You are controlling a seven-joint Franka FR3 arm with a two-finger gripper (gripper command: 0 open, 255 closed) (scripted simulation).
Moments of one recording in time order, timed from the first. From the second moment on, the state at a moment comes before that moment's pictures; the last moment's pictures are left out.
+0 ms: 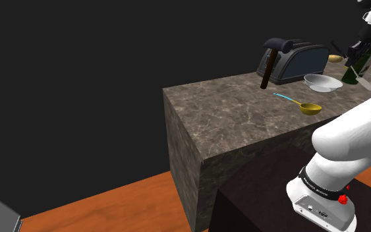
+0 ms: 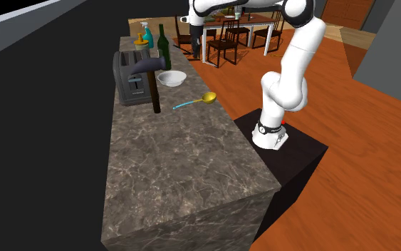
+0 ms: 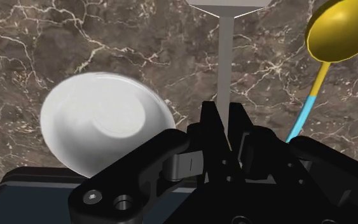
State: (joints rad) arm -0.45 -0.25 -0.78 -1.97 -0.13 1.83 -0.84
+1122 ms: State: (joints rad) arm -0.45 -0.21 -0.82 -2.16 -0.11 2.06 -0.87
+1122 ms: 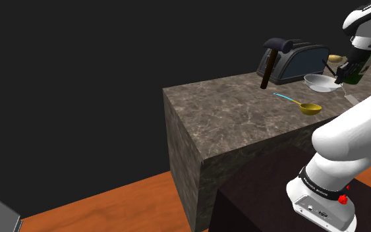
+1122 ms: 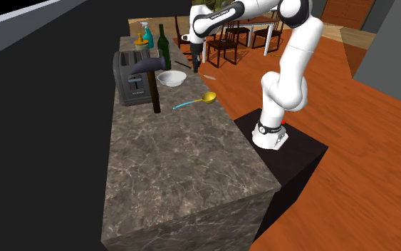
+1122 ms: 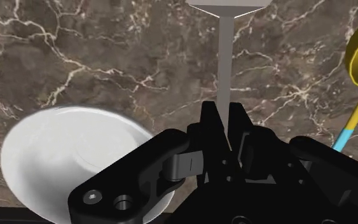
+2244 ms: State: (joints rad) arm -0.43 -0.06 -0.87 -2.30 0.01 2.29 -0.97
